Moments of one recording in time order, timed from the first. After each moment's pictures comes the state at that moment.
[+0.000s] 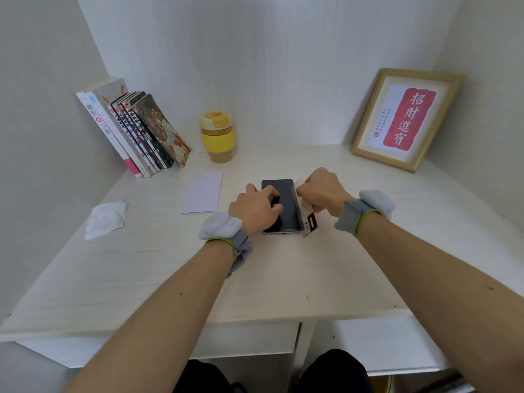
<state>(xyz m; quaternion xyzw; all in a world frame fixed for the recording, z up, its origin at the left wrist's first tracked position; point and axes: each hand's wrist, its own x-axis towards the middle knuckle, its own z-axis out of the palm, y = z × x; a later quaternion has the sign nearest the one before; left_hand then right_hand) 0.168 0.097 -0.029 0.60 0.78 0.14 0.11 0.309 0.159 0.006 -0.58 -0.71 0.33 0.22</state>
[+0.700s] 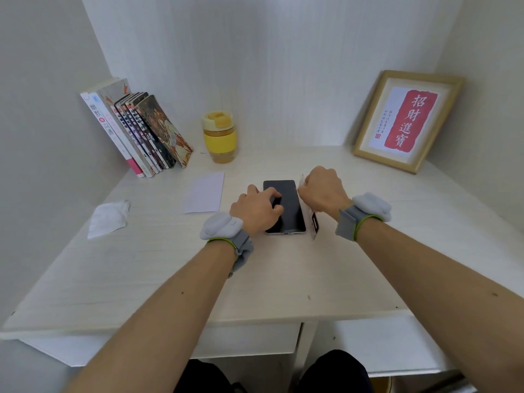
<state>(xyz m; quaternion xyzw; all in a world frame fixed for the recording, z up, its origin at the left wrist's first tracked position) 0.166 0.096 -0.029 0.61 0.77 0.14 0.12 0.303 0.157 0.004 -0.58 -0.76 0.20 0.23</state>
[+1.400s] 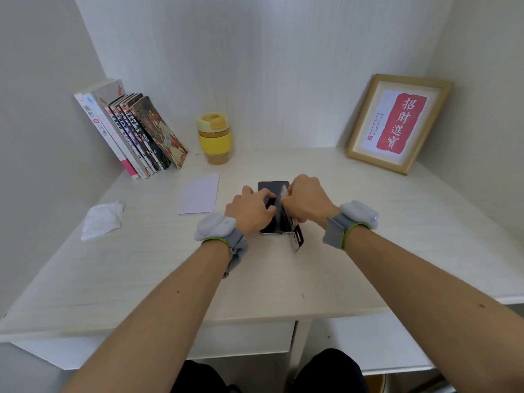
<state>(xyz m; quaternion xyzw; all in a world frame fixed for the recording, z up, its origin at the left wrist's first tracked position) 0.165 0.097 -0.031 0.61 0.77 0.15 0.12 0.292 0.143 -0.003 -0.55 -0.78 0.24 0.19</state>
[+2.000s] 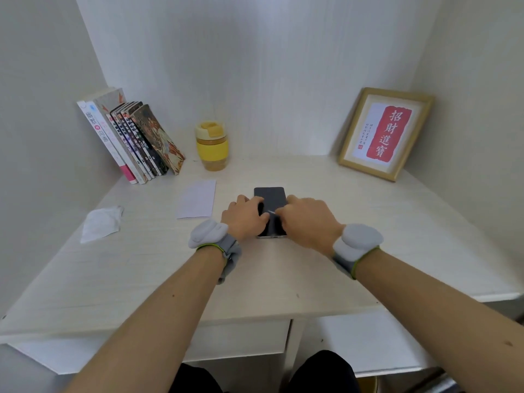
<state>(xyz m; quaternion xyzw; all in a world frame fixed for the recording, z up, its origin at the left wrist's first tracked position) 0.166 0.085 -0.026 0.61 0.77 0.13 0.12 0.318 0.104 -0.007 -0.40 -0.91 -0.13 0.05</state>
